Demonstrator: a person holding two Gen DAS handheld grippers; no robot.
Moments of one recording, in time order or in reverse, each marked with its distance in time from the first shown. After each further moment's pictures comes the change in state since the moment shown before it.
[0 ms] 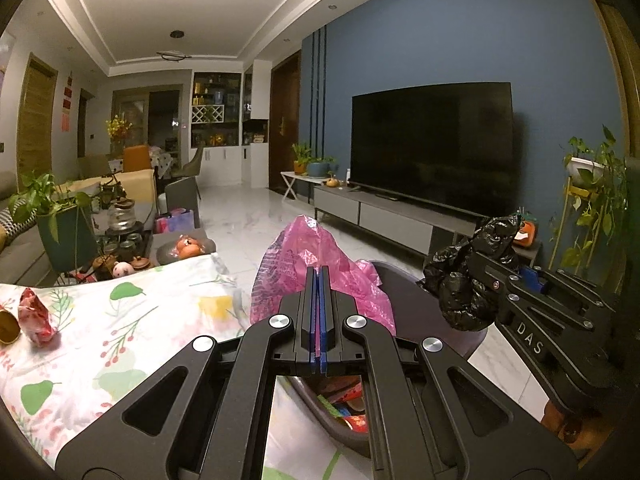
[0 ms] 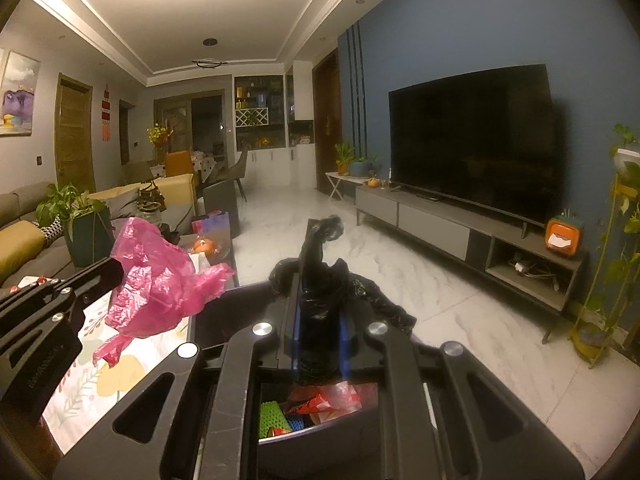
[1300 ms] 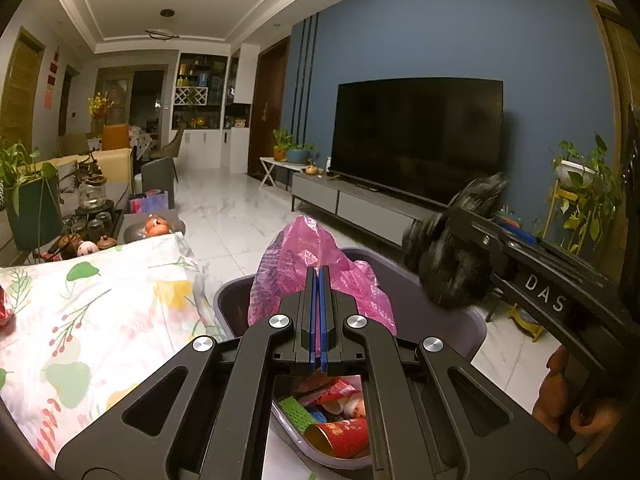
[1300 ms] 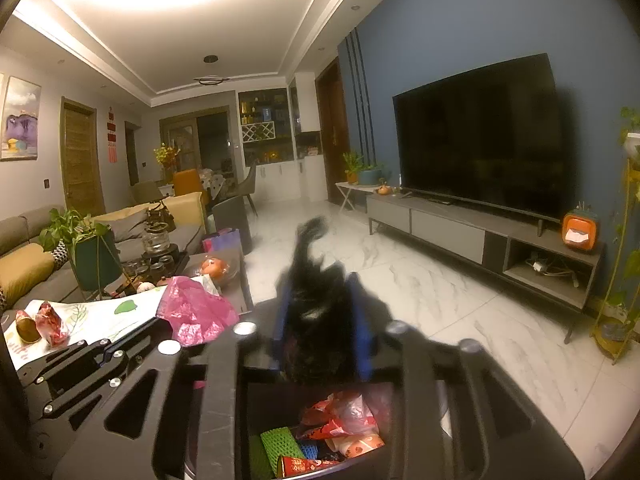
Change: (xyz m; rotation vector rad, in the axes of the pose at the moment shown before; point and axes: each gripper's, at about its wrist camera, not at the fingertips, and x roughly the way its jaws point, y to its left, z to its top) left arm 0.055 0.014 -0.019 -0.048 0.047 -0.096; right arm 0.018 -0.013 0.011 0.056 -0.042 0.056
